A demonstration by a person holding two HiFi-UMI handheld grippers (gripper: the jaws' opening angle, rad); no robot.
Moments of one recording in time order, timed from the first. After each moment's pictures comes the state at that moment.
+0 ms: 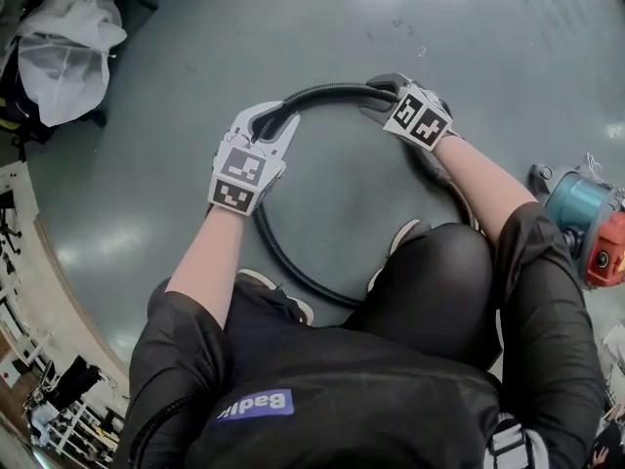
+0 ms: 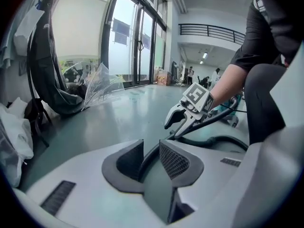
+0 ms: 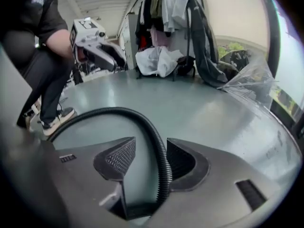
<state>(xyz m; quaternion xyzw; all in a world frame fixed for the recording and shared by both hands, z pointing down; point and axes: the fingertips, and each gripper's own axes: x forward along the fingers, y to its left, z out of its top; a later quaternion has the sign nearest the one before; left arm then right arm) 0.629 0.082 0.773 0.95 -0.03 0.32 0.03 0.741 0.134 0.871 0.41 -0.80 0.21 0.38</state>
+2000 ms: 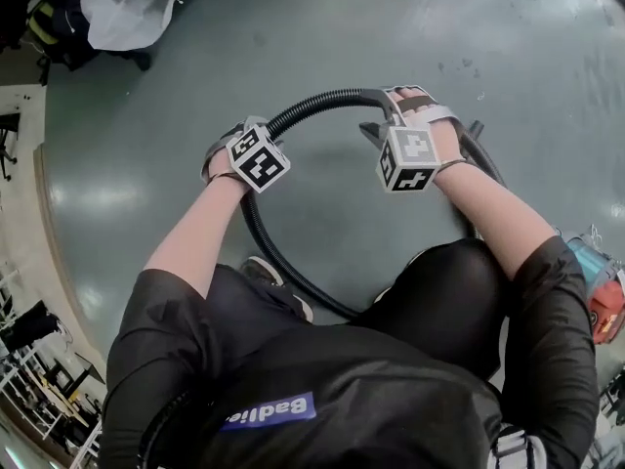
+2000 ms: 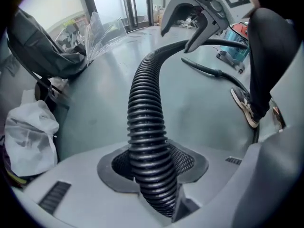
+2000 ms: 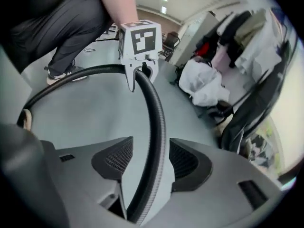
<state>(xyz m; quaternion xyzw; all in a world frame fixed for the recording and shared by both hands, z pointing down) 0.426 0.029 0.892 0.78 -0.04 0.63 0.00 0.582 0.060 0.808 0.25 -0.79 -0.08 0.55</state>
